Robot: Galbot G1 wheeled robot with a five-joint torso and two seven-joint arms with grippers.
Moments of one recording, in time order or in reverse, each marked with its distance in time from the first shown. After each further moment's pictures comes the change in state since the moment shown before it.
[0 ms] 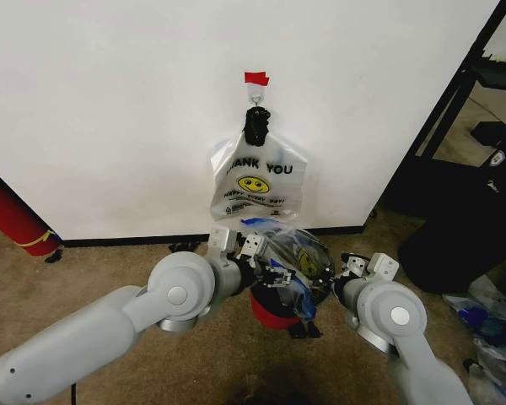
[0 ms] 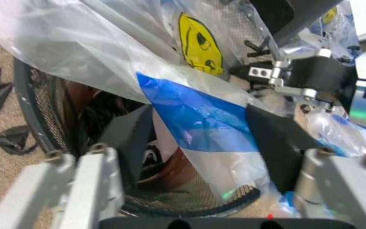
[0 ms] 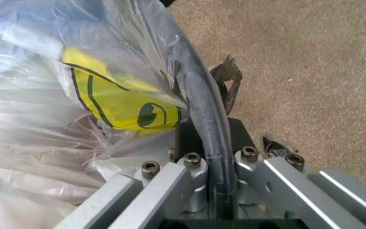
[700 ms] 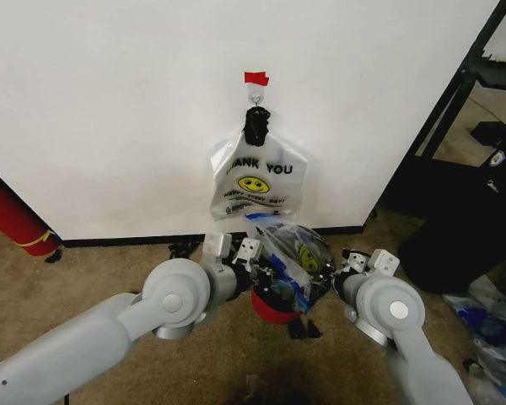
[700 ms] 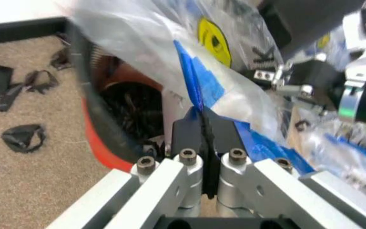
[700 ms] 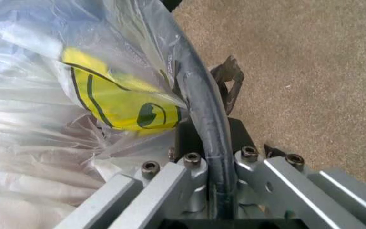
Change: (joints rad) left arm 0.121 0.048 -0.125 -0.051 0.026 -0.040 0.035; right arm 0.025 0.007 0.018 -0.025 0.007 0.034 0.006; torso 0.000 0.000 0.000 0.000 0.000
